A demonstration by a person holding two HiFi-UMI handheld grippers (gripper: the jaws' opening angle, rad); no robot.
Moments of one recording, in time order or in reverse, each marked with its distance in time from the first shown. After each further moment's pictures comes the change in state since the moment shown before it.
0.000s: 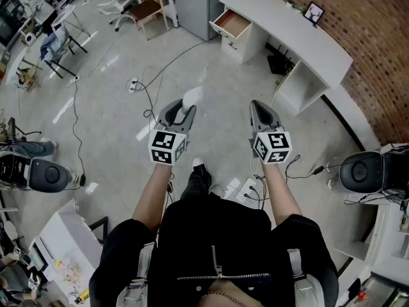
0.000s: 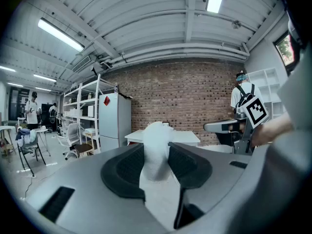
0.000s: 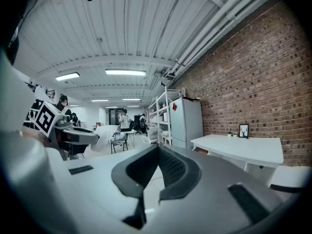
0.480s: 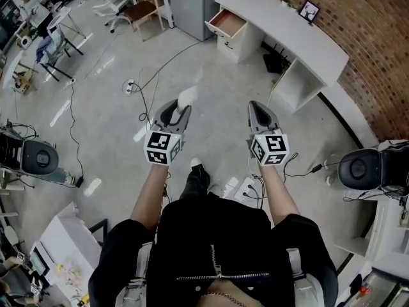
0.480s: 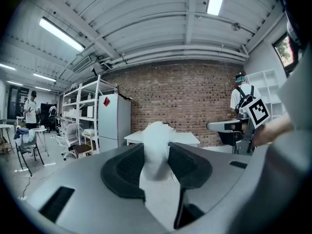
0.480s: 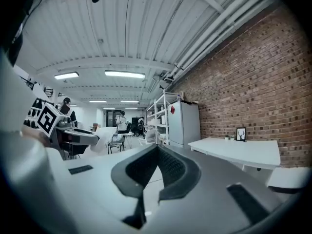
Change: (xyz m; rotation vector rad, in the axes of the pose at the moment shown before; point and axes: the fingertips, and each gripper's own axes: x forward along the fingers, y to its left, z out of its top) left arm -0.004 0.007 -0.001 -0.006 -0.018 -0.007; right arm -0.009 0.002 0.004 -0.013 -0.032 -0.035
